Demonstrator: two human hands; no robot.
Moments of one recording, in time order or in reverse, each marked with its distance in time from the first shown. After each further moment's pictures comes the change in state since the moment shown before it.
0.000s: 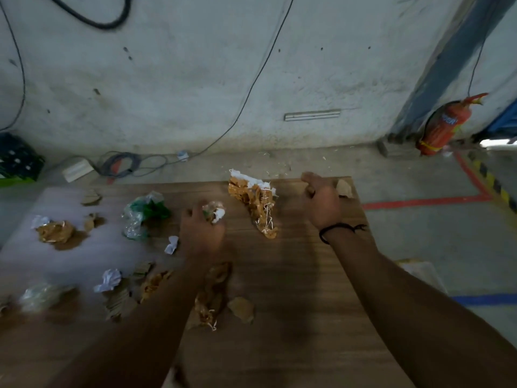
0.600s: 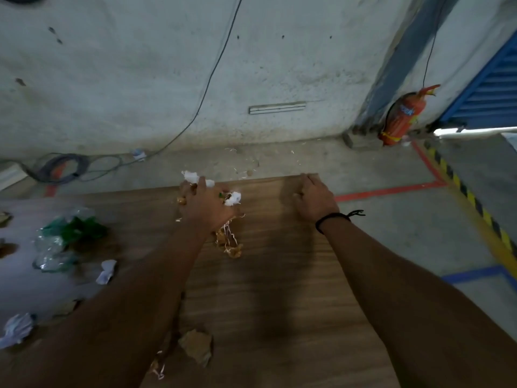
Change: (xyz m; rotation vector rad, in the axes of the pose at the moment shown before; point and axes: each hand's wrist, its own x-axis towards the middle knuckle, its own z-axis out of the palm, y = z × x) left_hand 0.059 0.068 0.102 0.321 -0.526 0.280; right_hand 0.048 0.109 -0.014 -0.475 -0.332 0.195
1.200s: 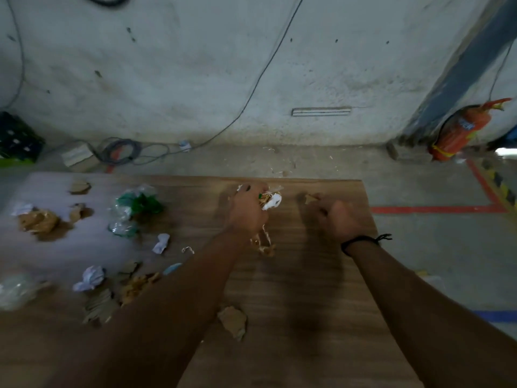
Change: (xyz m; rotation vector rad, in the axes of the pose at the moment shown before) left_hand -0.057 0.001 -0.019 -0.242 0.217 0.005; right_hand -0.050 -0.052 0.000 0.194 -0.075 -0.253
